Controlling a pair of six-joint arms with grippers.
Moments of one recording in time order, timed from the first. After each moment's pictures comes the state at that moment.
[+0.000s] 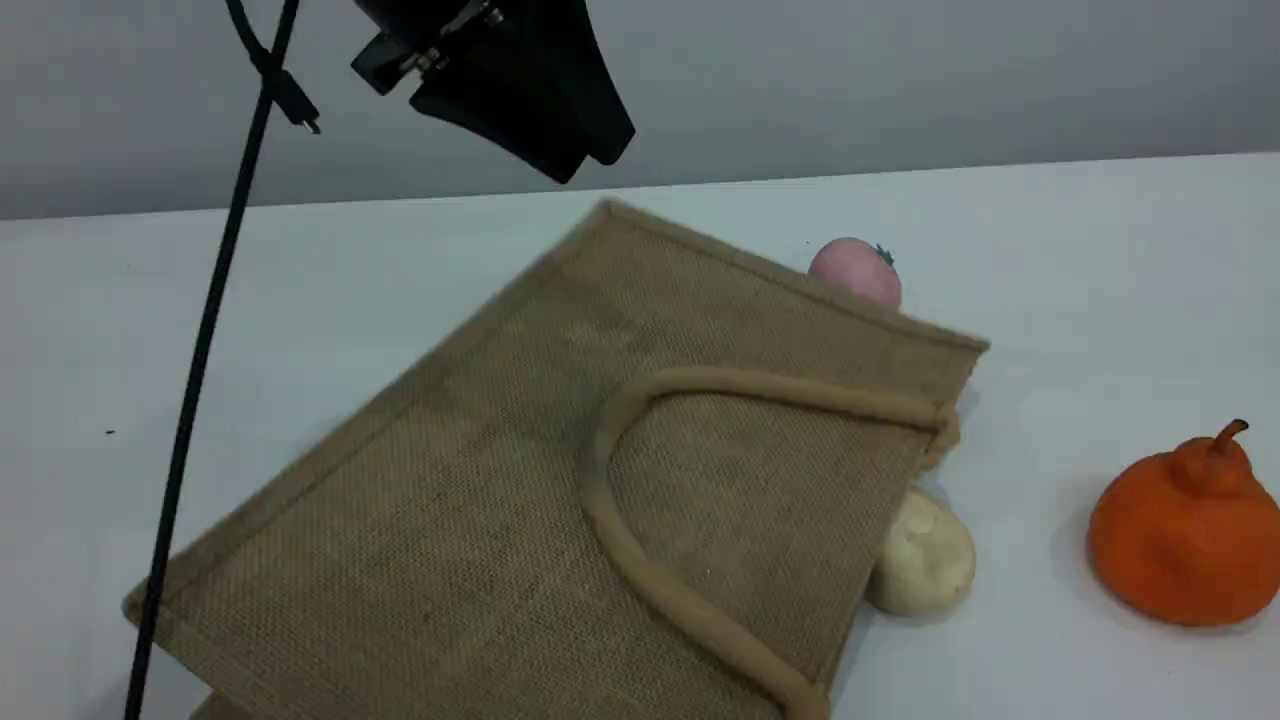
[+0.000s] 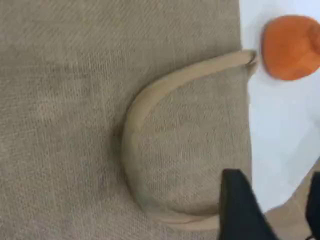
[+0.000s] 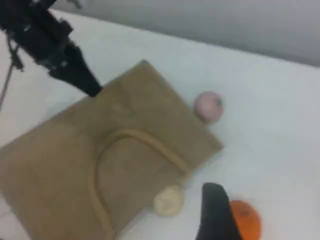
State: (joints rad) left arm -0.35 2.00 -1.58 -0.68 1.08 0.52; right arm -0.08 0.74 -1.18 0.37 1.22 -0.28
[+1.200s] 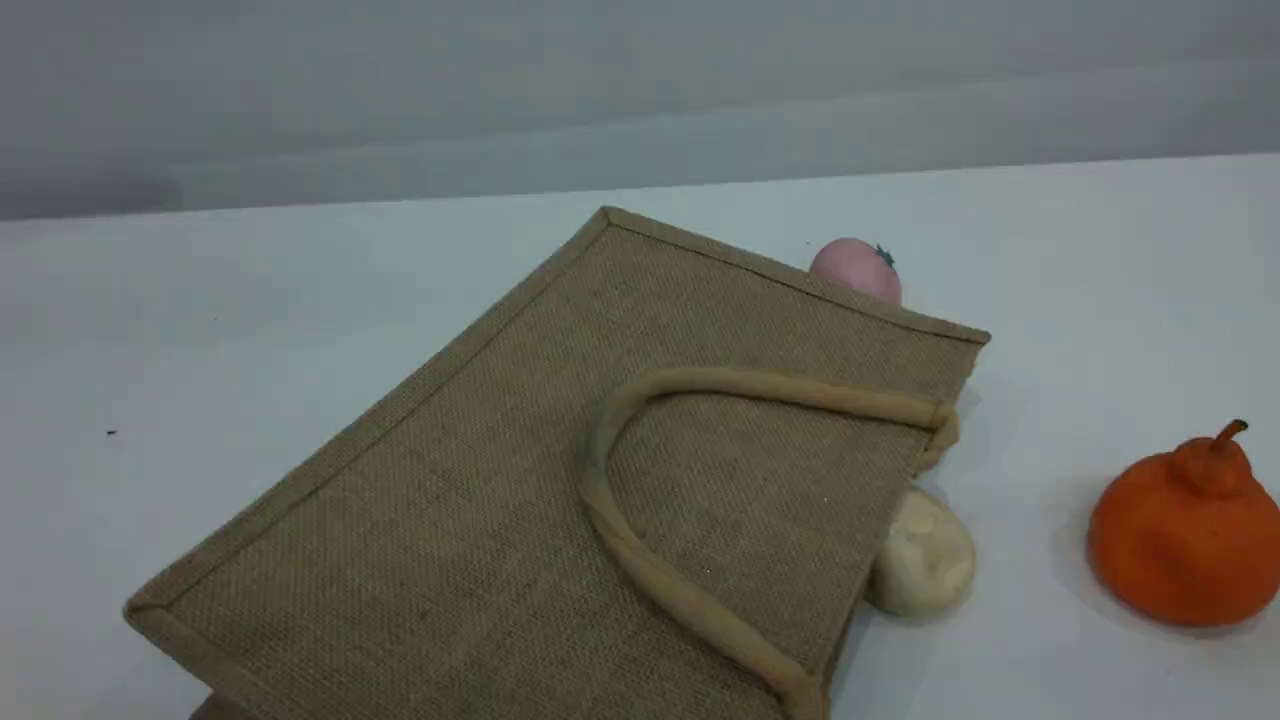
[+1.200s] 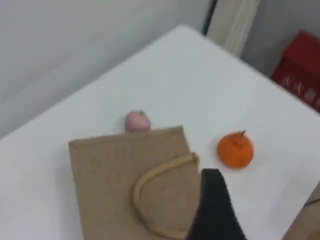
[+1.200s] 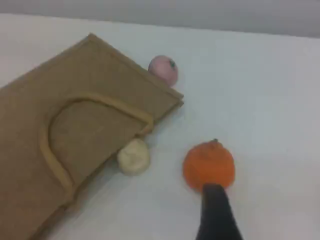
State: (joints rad) left arm -0.35 1.01 -1.56 -0.47 1.23 0.36; right arm -0.03 0.03 -0.64 0.17 1.22 -0.08
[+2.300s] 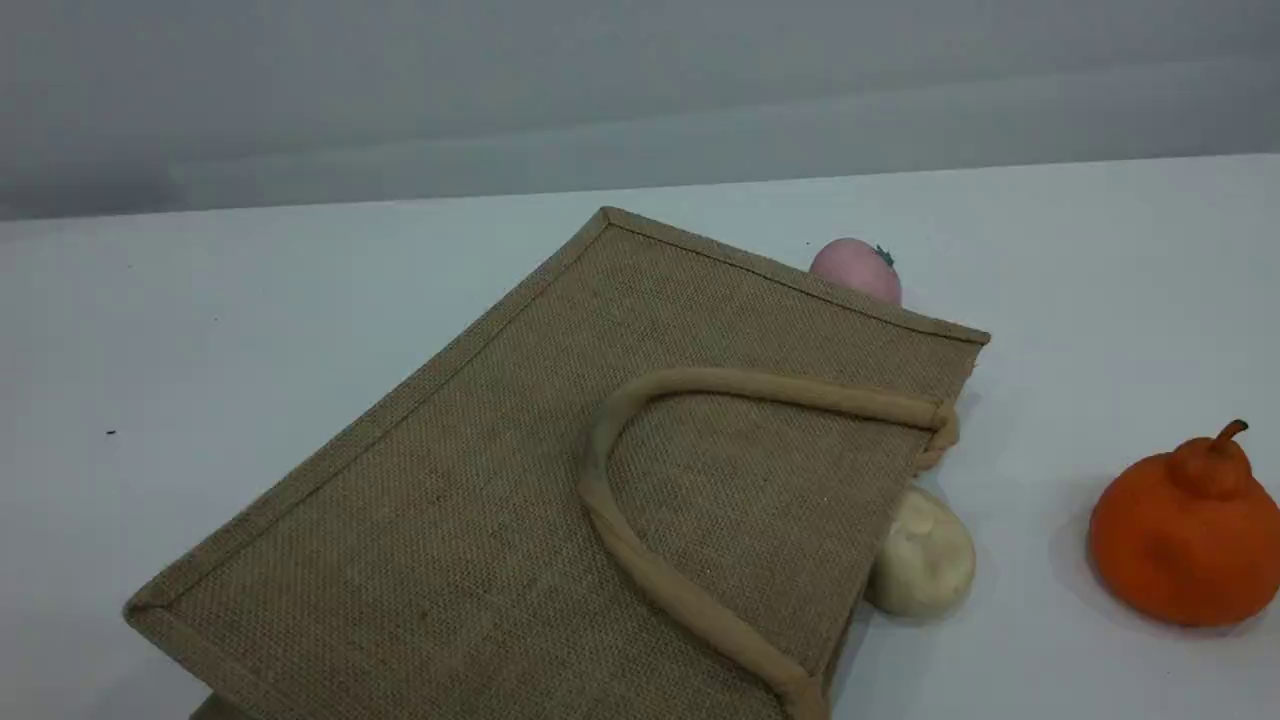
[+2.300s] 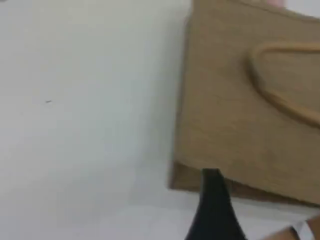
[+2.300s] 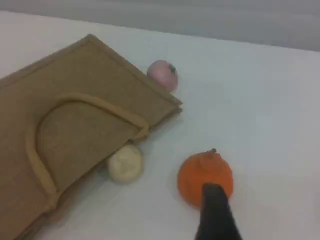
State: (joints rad) left arm -0.35 0.07 -0.51 -0.01 1.08 -0.03; right arm 0.05 0.00 -0.51 0.13 1.07 -0.08
